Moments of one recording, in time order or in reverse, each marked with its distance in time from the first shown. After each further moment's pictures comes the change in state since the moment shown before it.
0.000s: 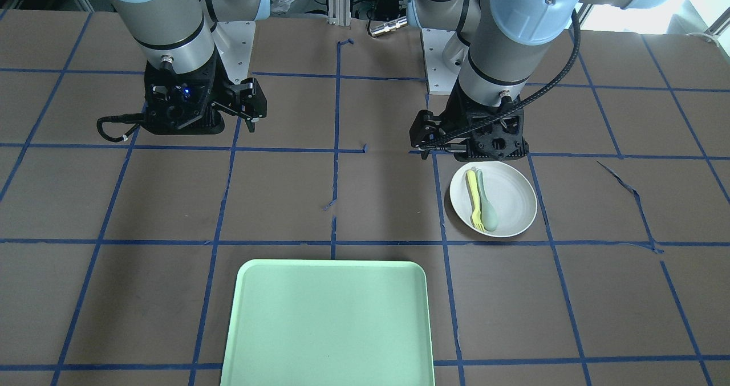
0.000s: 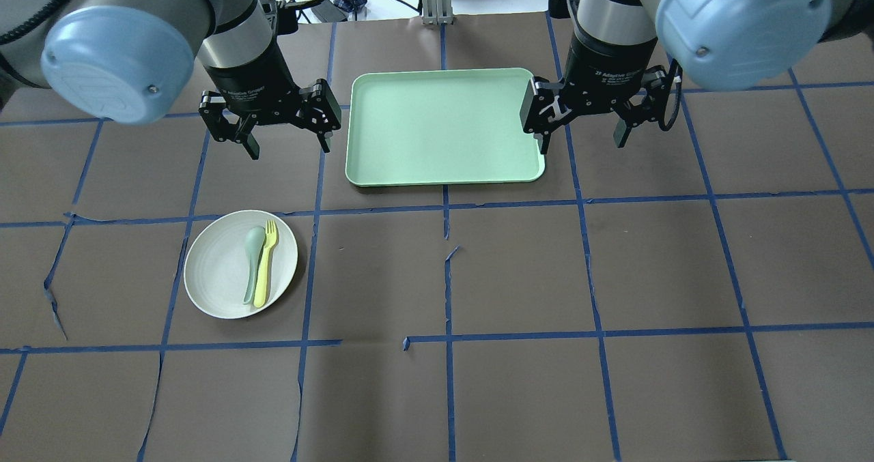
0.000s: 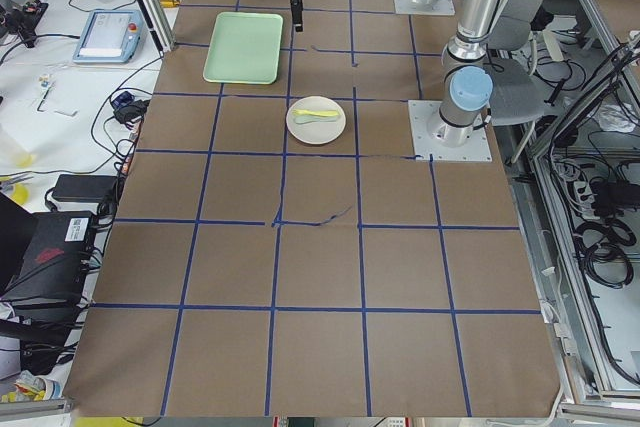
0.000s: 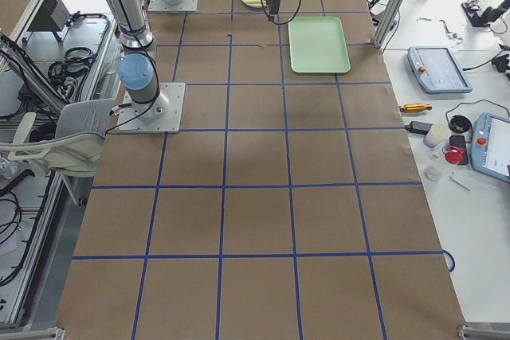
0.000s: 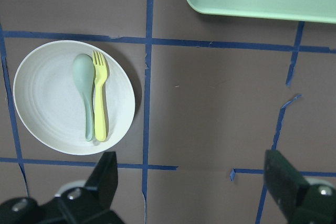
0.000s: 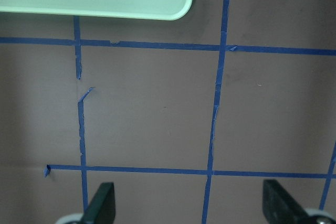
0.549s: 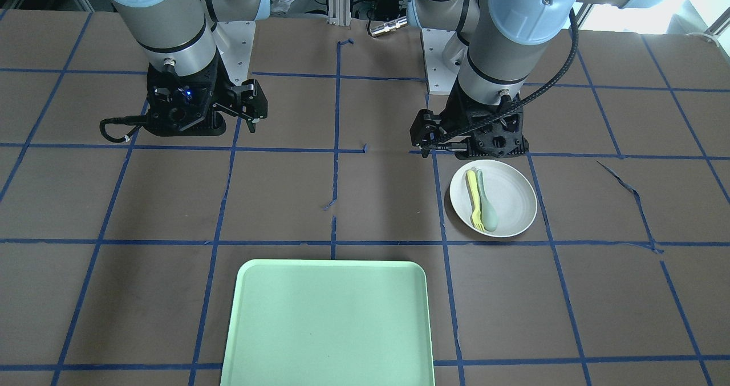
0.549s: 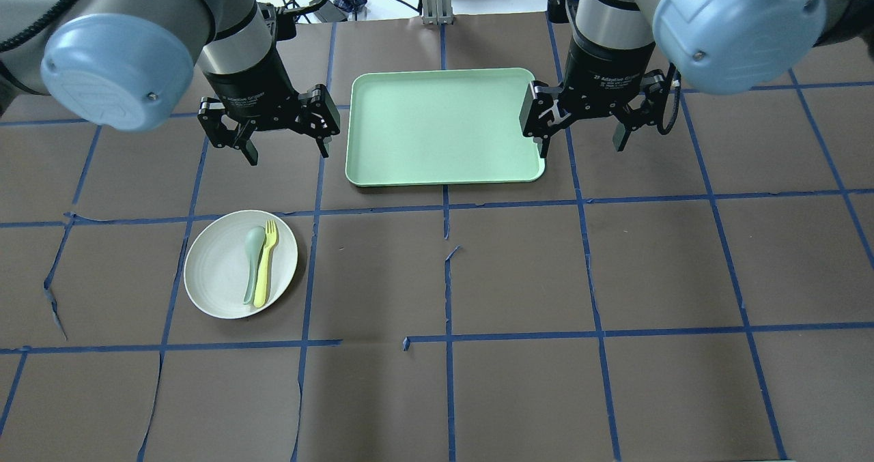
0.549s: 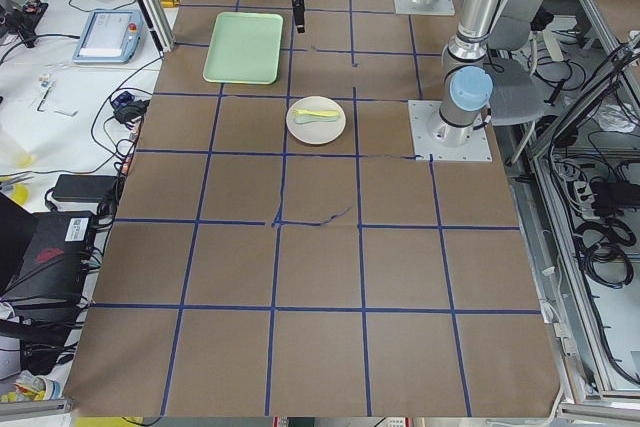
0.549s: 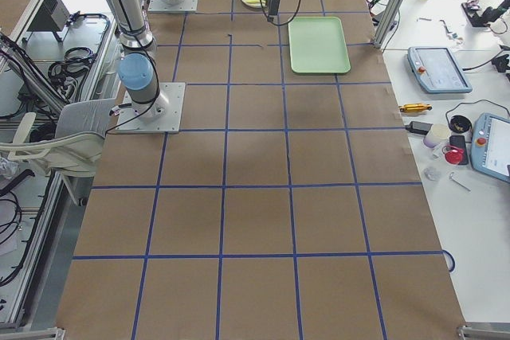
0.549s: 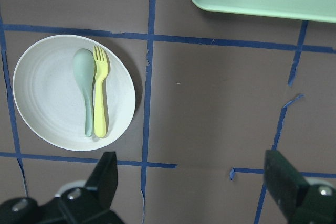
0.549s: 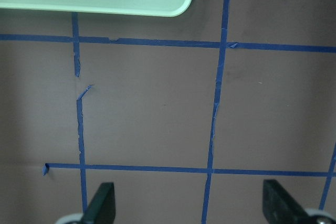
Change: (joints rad) left arm 0.001 0.011 -0.020 0.000 0.005 -0.011; right arm 0.001 0.001 0.007 0.000 -0.003 0.001
